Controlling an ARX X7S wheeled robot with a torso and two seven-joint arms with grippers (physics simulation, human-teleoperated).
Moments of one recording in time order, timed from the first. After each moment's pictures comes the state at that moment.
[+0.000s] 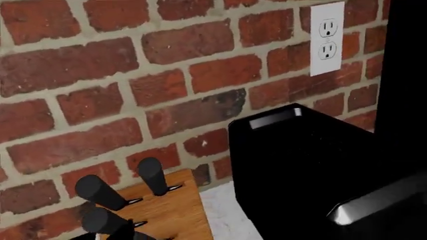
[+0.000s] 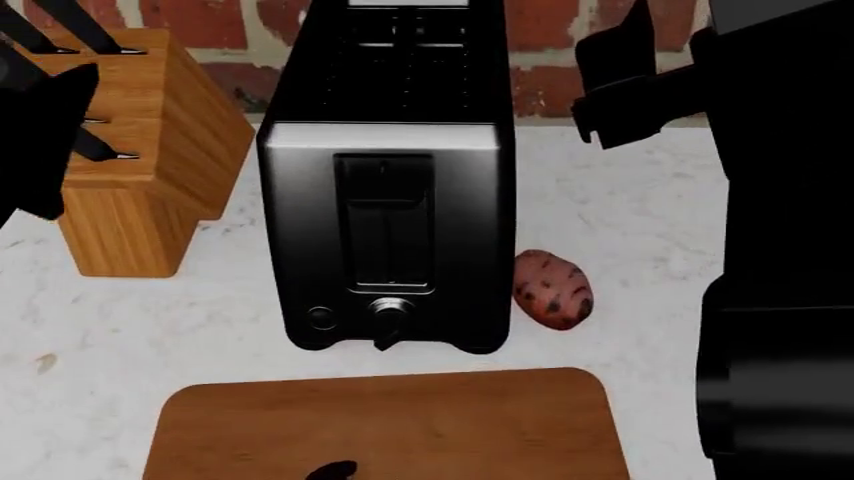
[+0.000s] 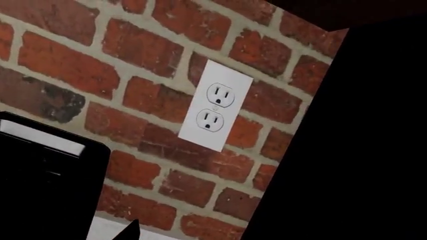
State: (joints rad) left arm -1.21 -0.54 0.01 0.37 -1.05 -1.51 -0.23; right arm 1.16 0.35 -0.23 -0.29 -0.07 1.28 -0.22
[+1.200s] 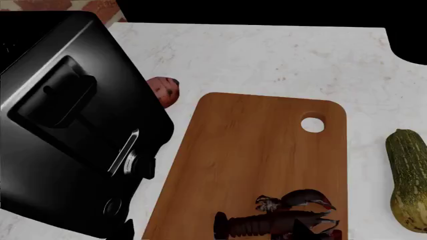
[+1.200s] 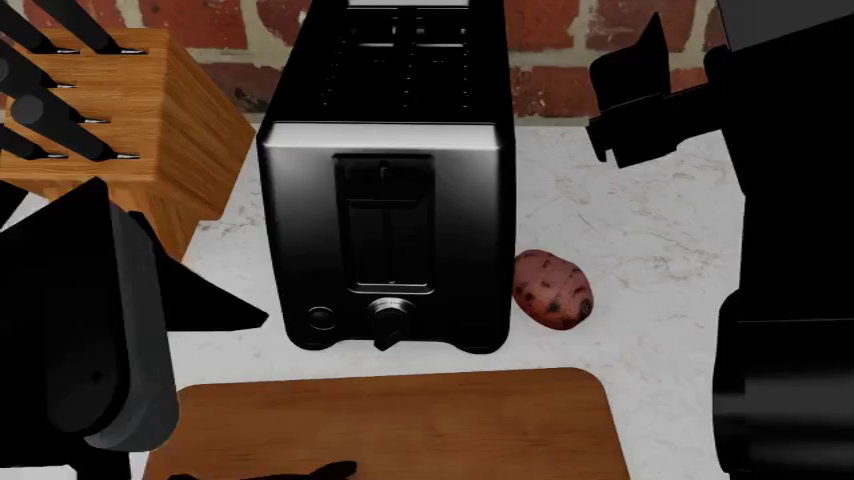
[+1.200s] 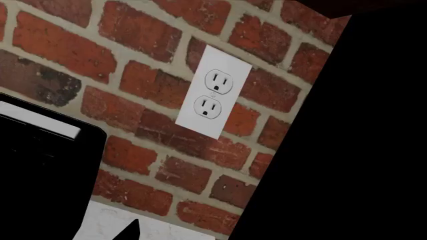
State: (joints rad) left arm -1.39 -0.65 0.59 0.45 -1.48 -1.46 0.06; right arm 1.15 0.39 -0.24 -0.31 -0.06 1.32 -0.23
